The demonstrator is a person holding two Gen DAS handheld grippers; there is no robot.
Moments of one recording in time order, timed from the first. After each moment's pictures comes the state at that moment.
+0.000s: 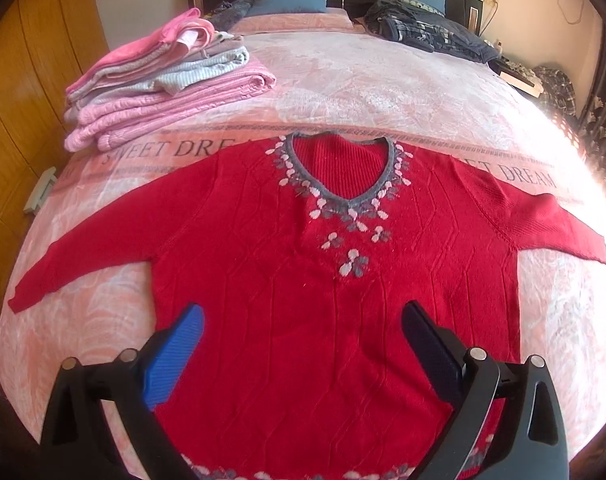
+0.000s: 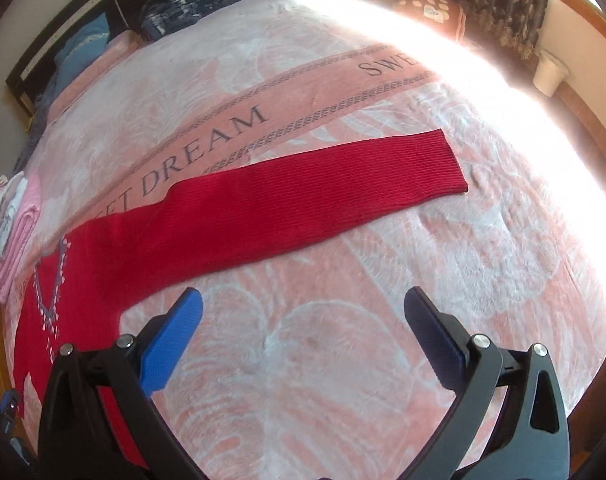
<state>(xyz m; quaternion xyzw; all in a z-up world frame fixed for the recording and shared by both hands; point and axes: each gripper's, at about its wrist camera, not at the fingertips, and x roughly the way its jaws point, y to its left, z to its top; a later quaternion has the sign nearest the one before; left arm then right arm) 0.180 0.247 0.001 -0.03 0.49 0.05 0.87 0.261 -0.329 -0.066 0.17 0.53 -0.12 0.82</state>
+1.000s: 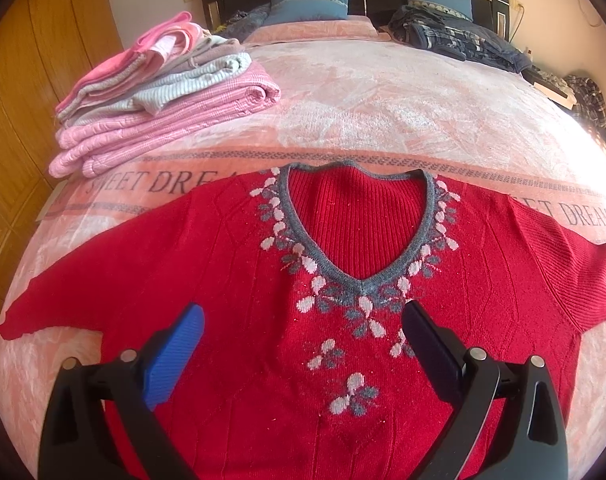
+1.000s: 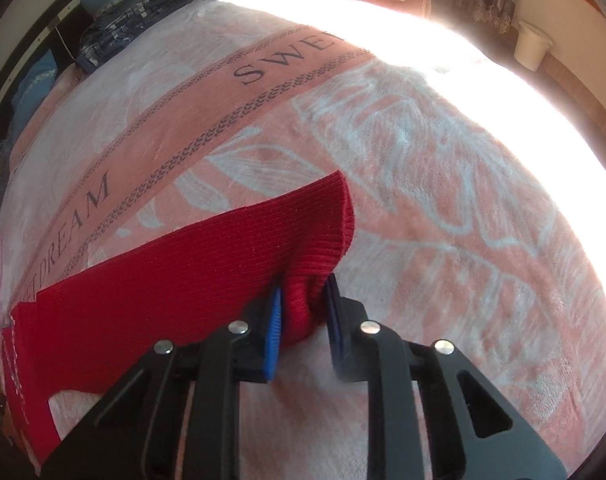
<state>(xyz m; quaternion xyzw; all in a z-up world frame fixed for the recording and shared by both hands) 0.277 0.236 -0.055 -0.01 0.47 0.11 0.88 0.314 -0.468 -0.145 0.22 0.52 -0.13 0.82</state>
